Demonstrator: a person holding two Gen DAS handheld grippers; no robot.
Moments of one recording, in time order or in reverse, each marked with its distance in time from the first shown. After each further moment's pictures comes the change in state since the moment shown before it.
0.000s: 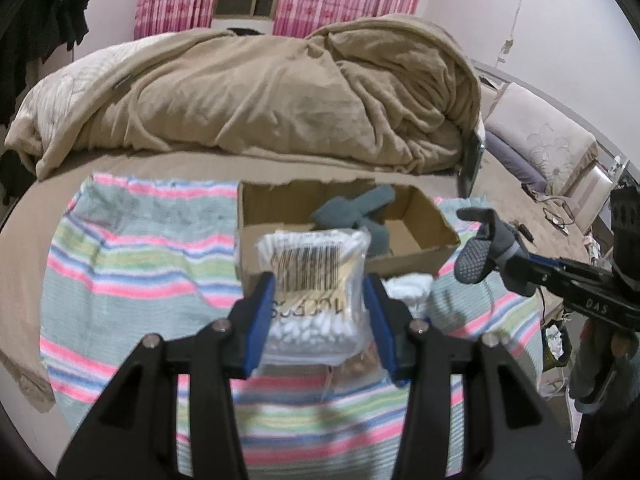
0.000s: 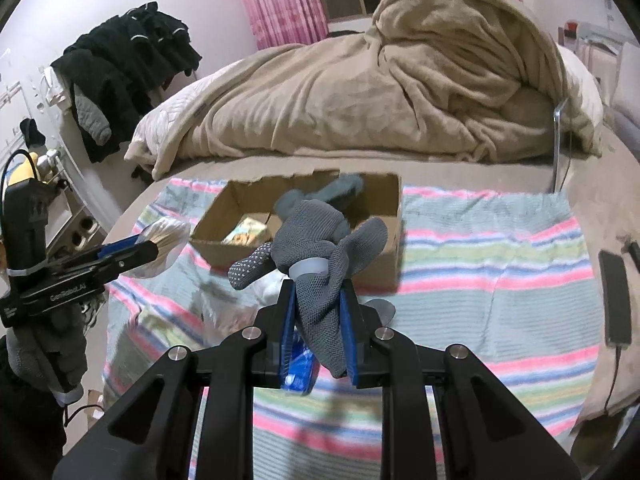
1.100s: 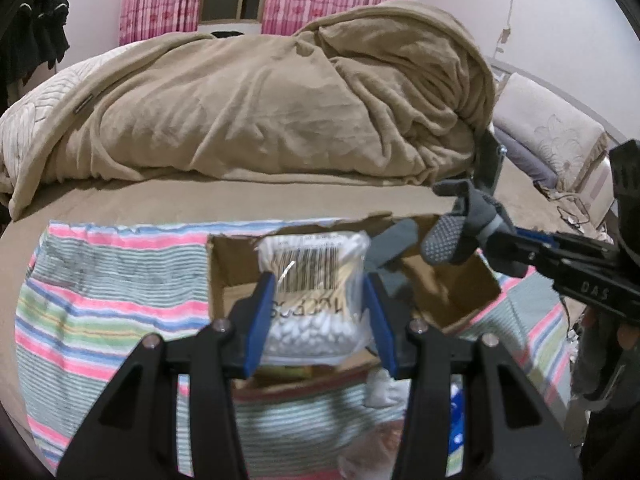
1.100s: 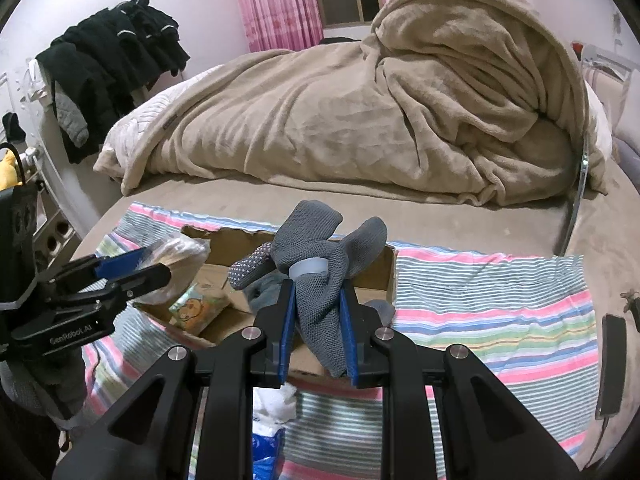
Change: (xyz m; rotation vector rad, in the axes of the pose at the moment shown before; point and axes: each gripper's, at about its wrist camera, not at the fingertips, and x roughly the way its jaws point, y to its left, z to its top) left arm 0.089 -0.004 0.048 0.053 0.008 0.017; right arm 0.077 -0.019 0.063 -0.040 -0.006 -0.057
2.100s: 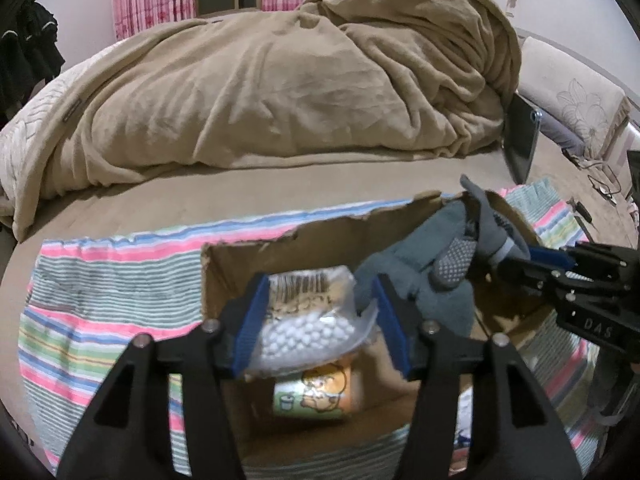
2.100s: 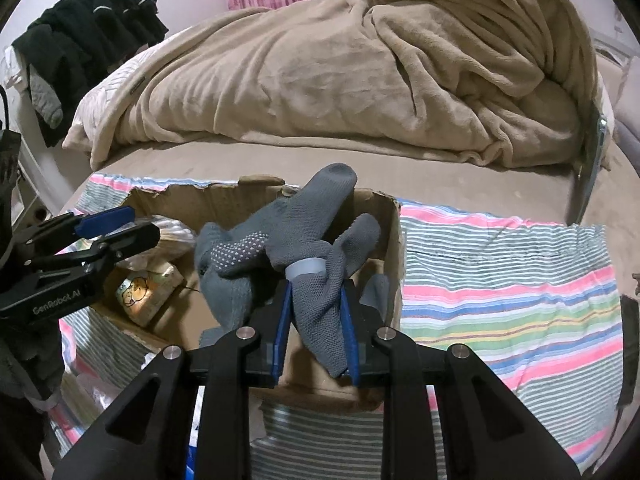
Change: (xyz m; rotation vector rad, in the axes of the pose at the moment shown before) left arm 0.052 0.002 0.003 0.079 0.061 0.098; right arm 0.054 -0.005 -0.023 0.019 0.090 -0.059
